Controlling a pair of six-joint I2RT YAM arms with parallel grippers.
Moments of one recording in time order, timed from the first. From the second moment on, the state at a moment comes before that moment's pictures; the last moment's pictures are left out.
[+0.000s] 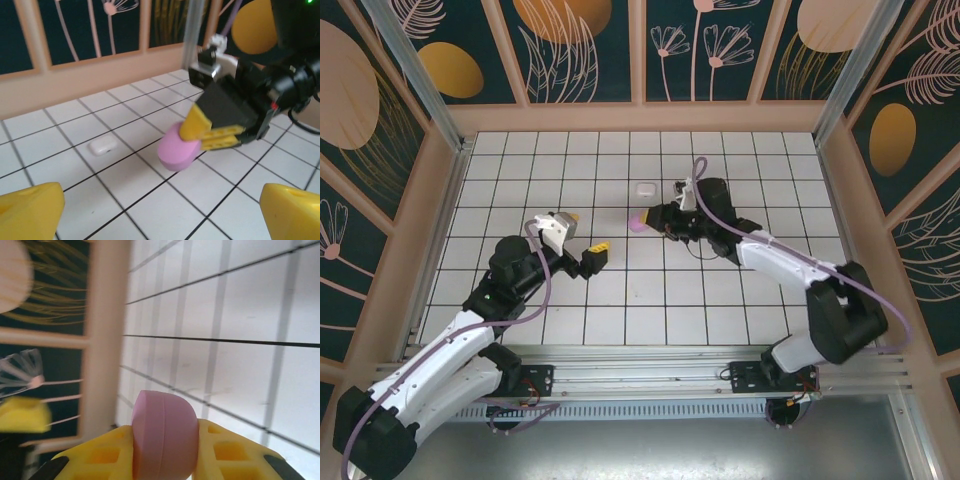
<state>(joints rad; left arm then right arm) -0.55 0.79 0.49 0.16 0.23 -0.08 0.55 1.51 0.89 0.05 -0.54 0.93</state>
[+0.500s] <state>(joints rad) -0.55 0.80 0.42 0.15 0.09 -0.08 0.52 1.83 0.89 0.12 -0.55 0.81</state>
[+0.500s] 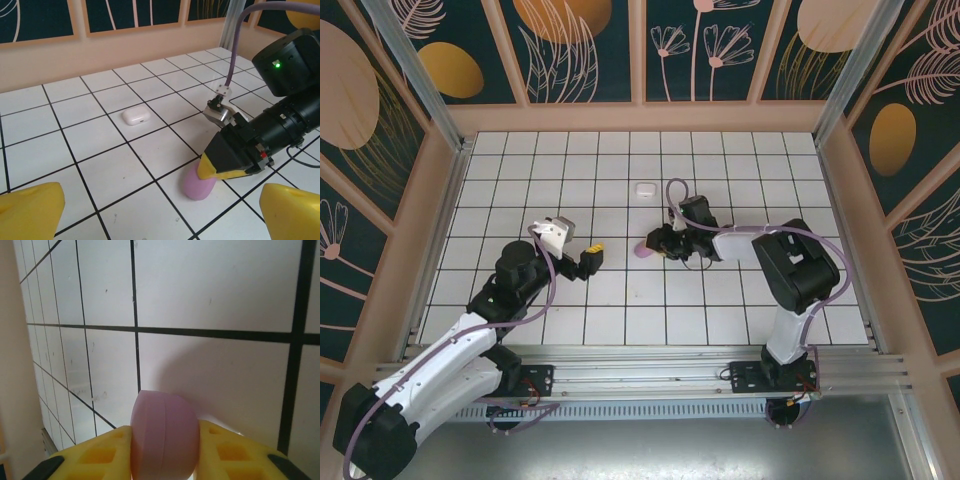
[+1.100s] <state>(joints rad) -0.35 1.00 0.49 0.16 0.01 -0.10 0.50 1.43 0.94 -0.22 -0.08 0.56</state>
